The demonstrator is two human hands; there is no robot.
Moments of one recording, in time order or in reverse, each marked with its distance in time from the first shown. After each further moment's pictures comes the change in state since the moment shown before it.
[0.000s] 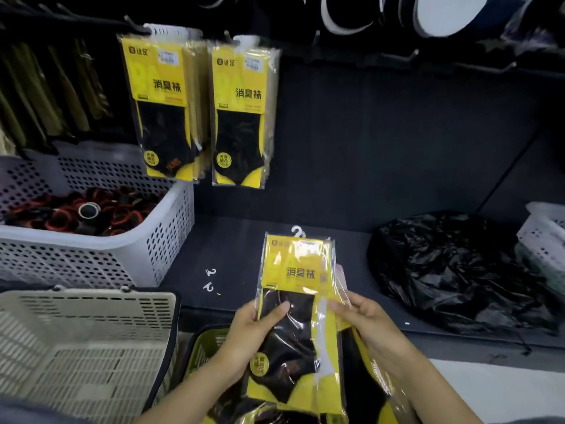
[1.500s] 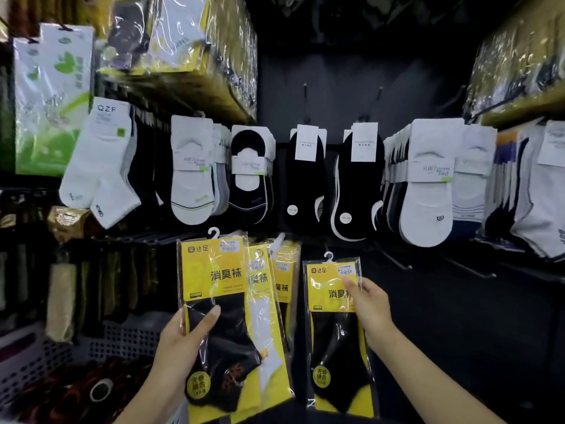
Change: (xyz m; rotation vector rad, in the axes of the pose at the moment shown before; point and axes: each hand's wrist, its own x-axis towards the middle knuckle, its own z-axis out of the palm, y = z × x) left_hand 0.035 0.259 -0.095 -0.029 0.383 0.649; right_hand 0.121 -0.278 0.051 0.032 0.385 -0.551
